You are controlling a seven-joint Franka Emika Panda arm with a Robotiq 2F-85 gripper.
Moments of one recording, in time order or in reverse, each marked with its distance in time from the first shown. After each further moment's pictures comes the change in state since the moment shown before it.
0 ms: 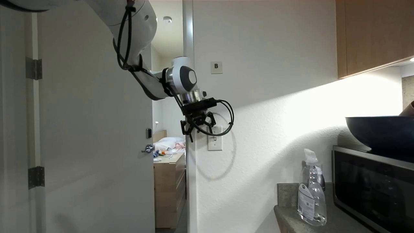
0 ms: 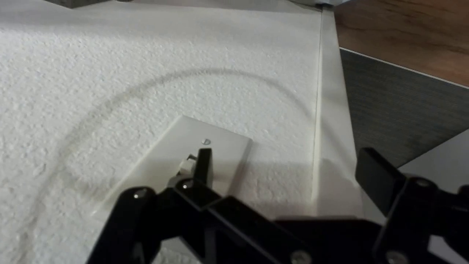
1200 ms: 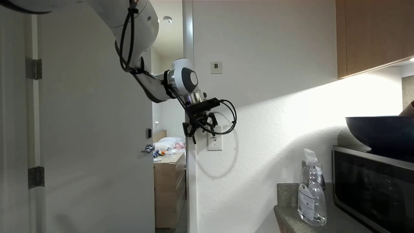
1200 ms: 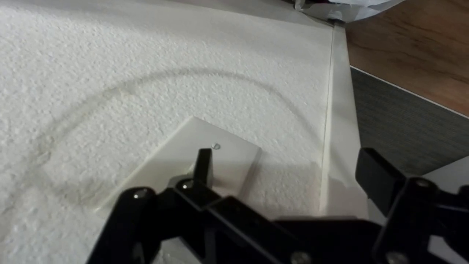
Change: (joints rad) arm -0.015 0.011 0.006 -0.002 -0.035 0.014 -0.088
